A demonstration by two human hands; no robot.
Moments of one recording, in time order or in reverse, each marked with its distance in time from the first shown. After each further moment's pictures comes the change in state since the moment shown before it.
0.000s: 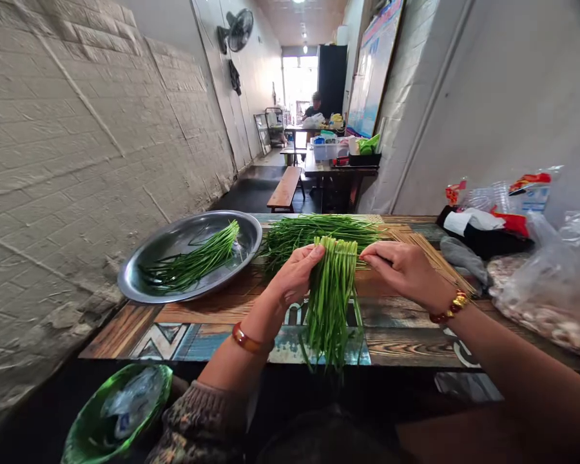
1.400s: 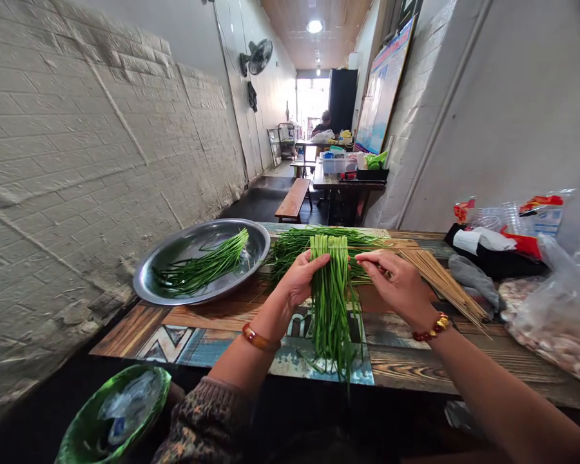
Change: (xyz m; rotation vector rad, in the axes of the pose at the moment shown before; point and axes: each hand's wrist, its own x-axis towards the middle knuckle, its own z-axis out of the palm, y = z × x) left_hand 0.015 -0.002 -0.008 -0.118 0.088 0.028; right_hand 0.006 0.001 0.030 0.136 0.253 0.023
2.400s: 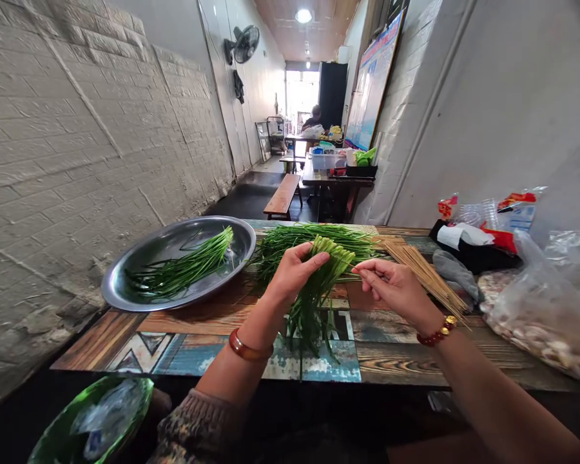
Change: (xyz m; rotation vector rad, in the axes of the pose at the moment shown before) left_hand 0.003 0.004 0.011 0.486 0.119 0.252; right_hand -0.015 0.012 -0.017 0.296 -0.243 0.449
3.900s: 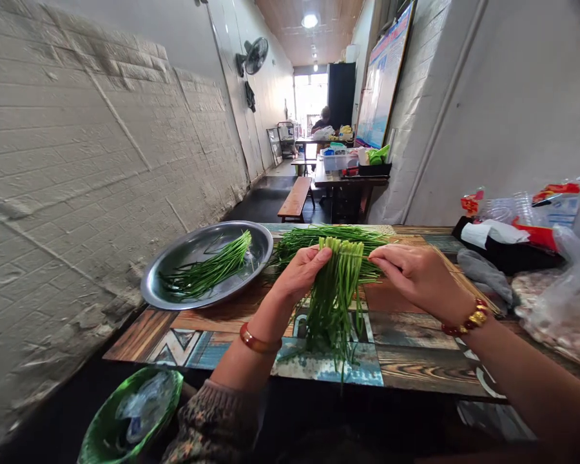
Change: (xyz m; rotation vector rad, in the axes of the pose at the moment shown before) left_hand -0.006 0.018 -0.015 -0.207 -0.191 -0.143; right_hand 0.011 -0.042 -0.013 -0.619 0.086 -0.523
